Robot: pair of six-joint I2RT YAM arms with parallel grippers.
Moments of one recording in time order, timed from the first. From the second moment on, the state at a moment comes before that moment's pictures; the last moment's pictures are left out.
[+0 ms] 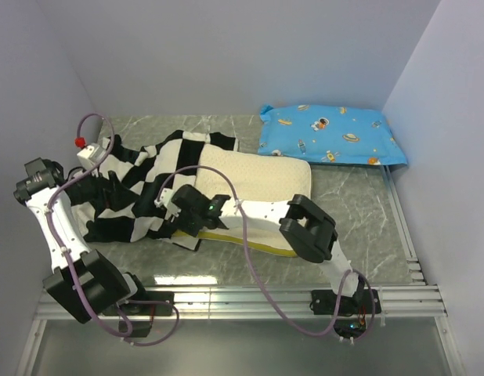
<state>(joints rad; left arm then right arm) 0.63 1.24 1.22 -1.26 1.08 0.81 1.11 2.11 1.58 -0.31 0.04 -0.14</state>
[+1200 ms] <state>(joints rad) 0.11 0.90 0.56 -0.93 0.61 1.88 0.87 2.18 1.89 -0.46 -0.54 0.04</state>
